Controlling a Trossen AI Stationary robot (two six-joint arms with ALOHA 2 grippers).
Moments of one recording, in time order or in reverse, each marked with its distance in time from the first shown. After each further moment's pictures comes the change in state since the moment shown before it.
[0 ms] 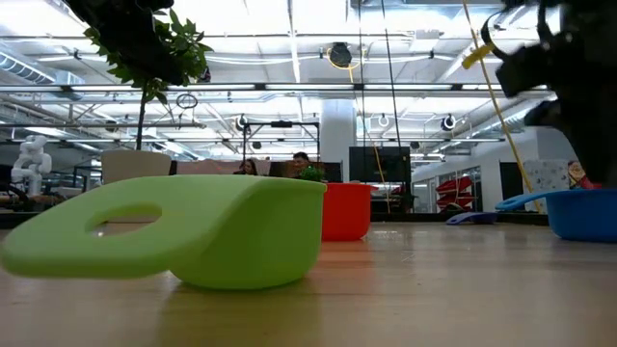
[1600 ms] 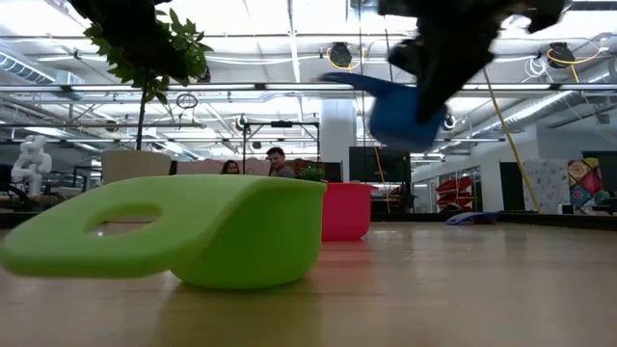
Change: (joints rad) left arm -0.006 0.000 0.000 0.043 0.000 0.001; right arm -0.115 0.319 0.454 0.172 0.206 -0.551
